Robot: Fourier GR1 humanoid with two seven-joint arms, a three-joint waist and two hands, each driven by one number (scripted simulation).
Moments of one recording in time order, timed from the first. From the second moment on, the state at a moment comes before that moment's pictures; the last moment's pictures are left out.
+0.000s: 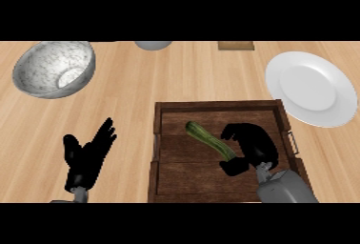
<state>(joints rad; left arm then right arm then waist) 0.02 0.14 -0.13 -1.45 0.14 0.10 0.23 -0.23 -0.18 0.40 -1.49 0.77 0.22 0.54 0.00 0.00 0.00</state>
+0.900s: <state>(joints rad) -0.01 0.12 -0.13 -1.45 0.12 0.06 0.21 -0.54 -0.10 0.08 -1.28 1.11 -0.12 0.95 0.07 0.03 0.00</state>
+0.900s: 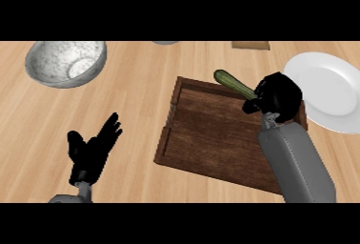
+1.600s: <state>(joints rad) -0.06 0.11 -0.16 -1.44 0.11 0.04 0.23 -0.85 -0.16 -0.17 -1.07 1.59 -0.38 1.14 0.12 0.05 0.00</state>
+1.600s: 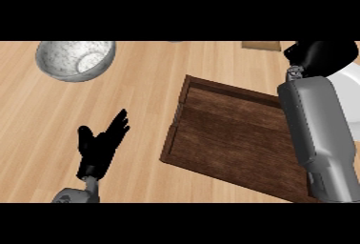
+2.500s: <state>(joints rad) -0.03 0.12 -0.12 -1.43 0.12 0.06 0.22 -0.74 -0.18 -0.56 -0.96 1.95 -0.80 1.11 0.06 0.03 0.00</state>
